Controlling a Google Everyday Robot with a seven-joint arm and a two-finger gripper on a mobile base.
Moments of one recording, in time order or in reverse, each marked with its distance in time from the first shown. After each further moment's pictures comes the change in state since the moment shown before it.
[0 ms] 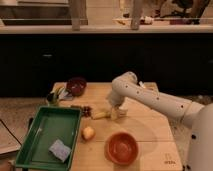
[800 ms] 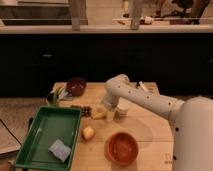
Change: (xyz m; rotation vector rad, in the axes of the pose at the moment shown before) arm -0.020 0.005 0.039 -0.104 -0.032 -0.057
